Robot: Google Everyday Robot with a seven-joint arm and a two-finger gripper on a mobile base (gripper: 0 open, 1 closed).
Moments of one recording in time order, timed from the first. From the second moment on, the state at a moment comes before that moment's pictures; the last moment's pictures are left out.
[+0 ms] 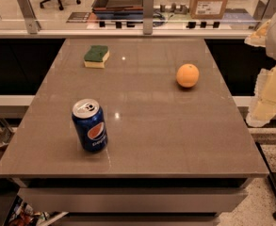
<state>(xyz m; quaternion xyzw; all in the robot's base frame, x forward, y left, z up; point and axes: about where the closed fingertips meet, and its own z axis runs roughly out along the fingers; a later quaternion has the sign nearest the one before) 0.438 -0.214 0.986 -0.60 0.78 -0.05 0.17</state>
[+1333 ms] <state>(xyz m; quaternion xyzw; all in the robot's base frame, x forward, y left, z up) 0.428 -0.153 0.964 -0.63 0.73 0.04 0.26</state>
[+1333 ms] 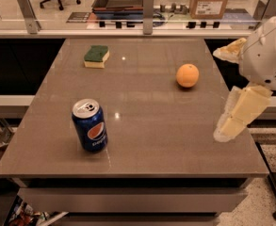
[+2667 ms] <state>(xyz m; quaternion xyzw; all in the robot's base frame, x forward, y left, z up) 0.416 -0.005 0.896 -0.62 0.63 0.30 0.36</state>
